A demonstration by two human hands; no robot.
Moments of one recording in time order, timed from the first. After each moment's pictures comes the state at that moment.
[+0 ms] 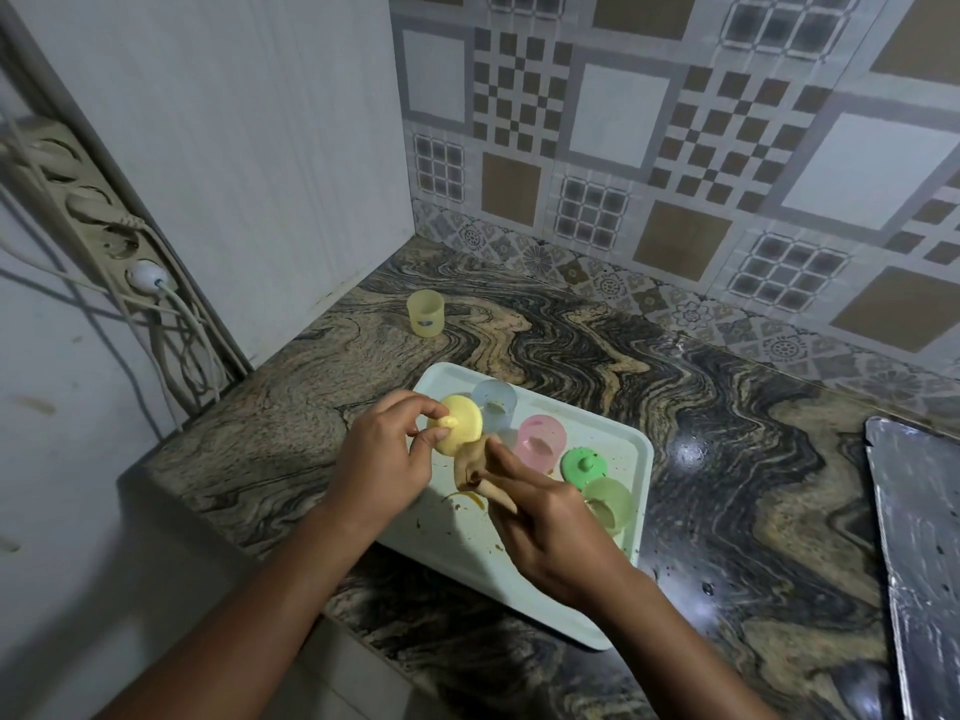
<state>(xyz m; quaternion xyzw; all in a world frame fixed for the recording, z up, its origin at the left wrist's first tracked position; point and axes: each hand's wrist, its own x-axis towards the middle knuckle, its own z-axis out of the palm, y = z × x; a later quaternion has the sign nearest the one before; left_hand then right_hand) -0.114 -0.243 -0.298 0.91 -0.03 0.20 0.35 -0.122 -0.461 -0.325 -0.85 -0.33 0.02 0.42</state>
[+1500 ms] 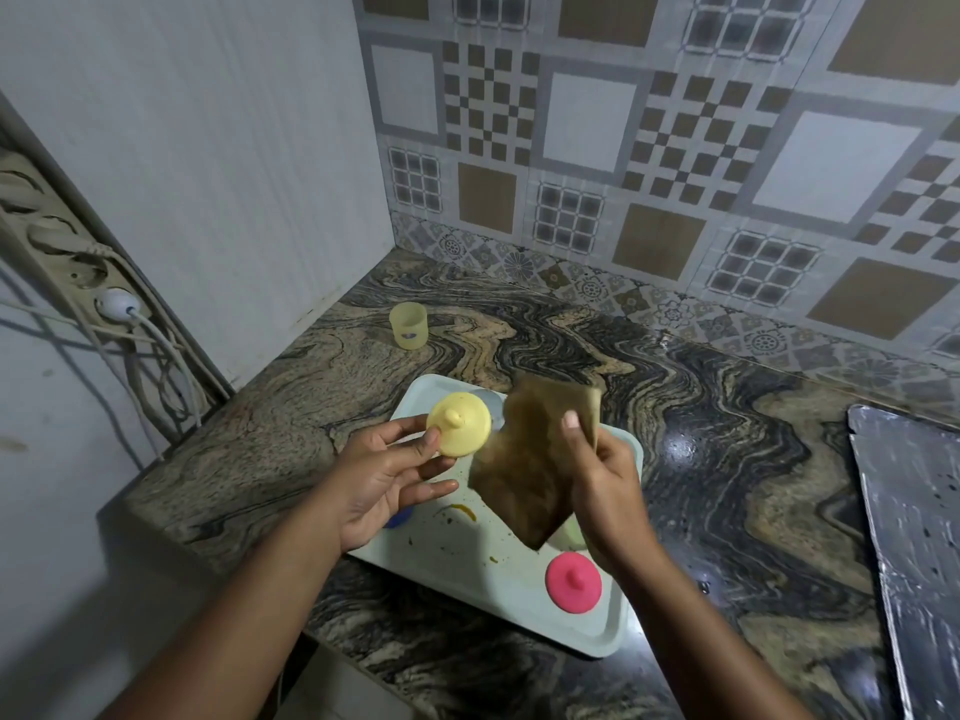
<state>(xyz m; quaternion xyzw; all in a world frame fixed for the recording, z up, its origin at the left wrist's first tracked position) -0.105 -0.251 -0.274 0.51 0.19 -0.15 0.82 -0.100 -0.467 -0.282 -0.68 -0.01 0.00 0.74</state>
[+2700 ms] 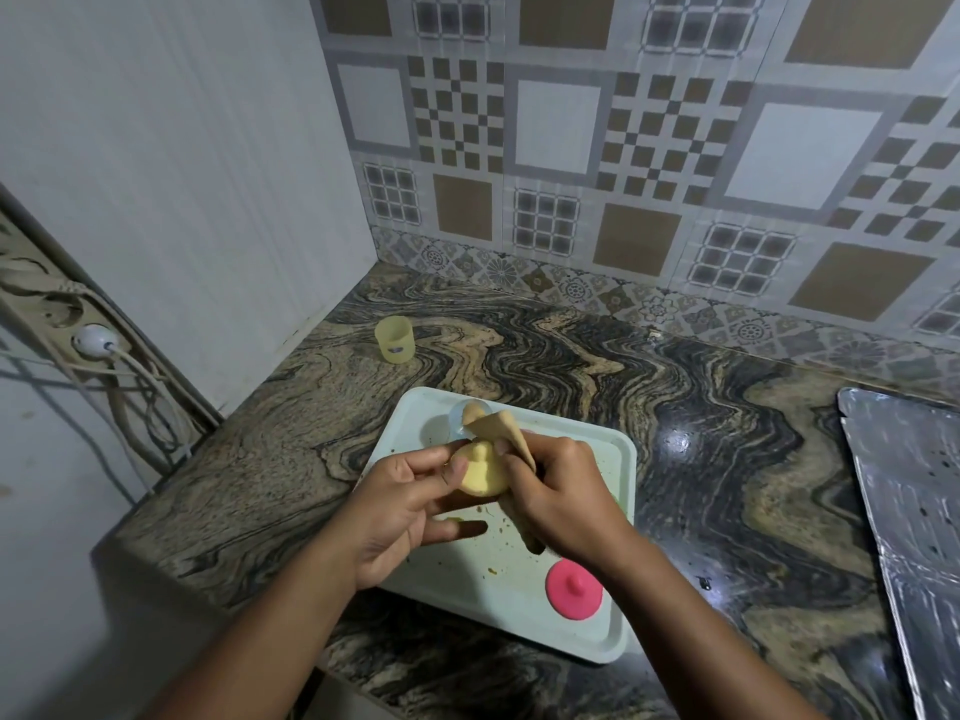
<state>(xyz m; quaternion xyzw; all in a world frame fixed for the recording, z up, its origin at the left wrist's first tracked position) -0.115 -0.277 -0.265 0.56 0.12 -0.23 0.79 -0.096 -0.462 -0.273 -0.85 -0.13 0.01 0.51</state>
